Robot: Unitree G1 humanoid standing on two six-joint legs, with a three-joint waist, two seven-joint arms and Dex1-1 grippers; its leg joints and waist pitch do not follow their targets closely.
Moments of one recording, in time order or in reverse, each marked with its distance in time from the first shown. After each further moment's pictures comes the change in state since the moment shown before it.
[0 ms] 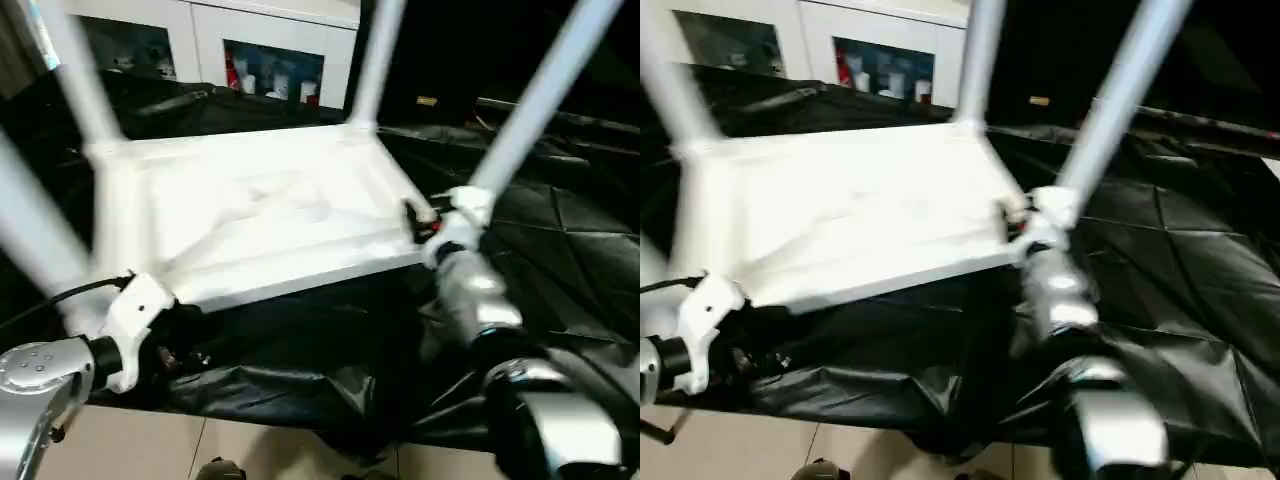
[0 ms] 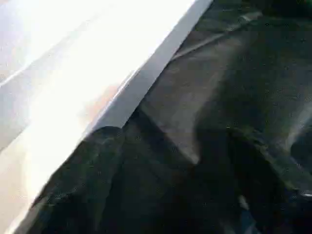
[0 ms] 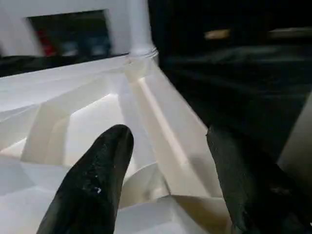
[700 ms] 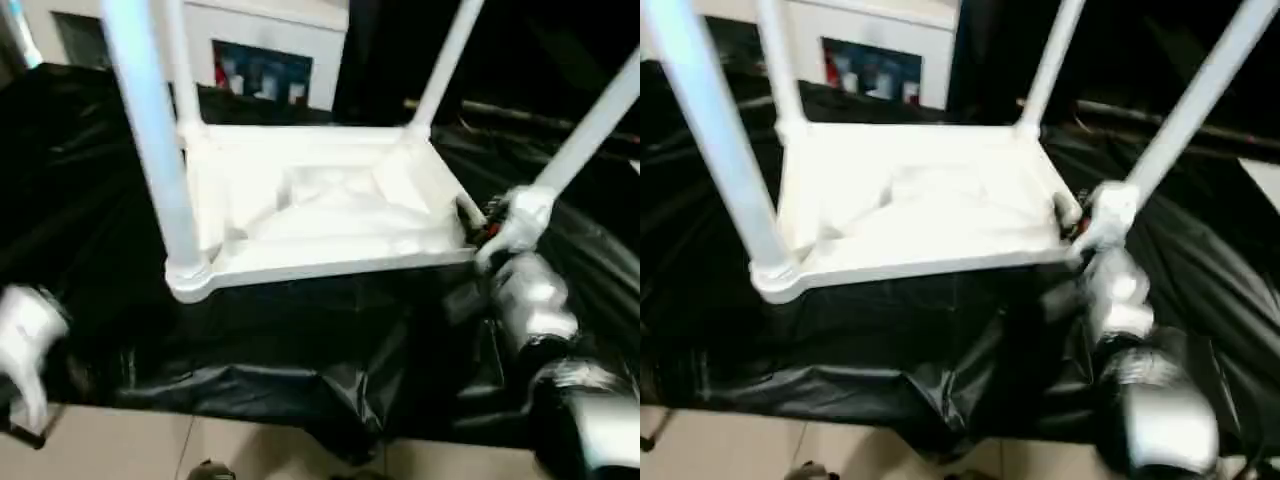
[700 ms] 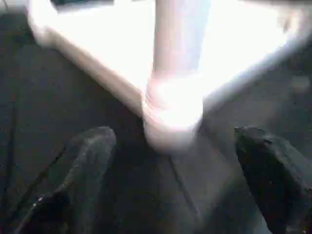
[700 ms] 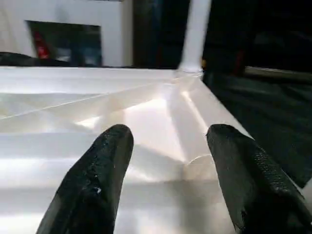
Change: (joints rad) left arm 0.043 -0.101 0.332 0.044 -0.187 -0.267 0.040; right arm 0.176 -0.034 0.003 -0.035 -0.023 -0.242 0.159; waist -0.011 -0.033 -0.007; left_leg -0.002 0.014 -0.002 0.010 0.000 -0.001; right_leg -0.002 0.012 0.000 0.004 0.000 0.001
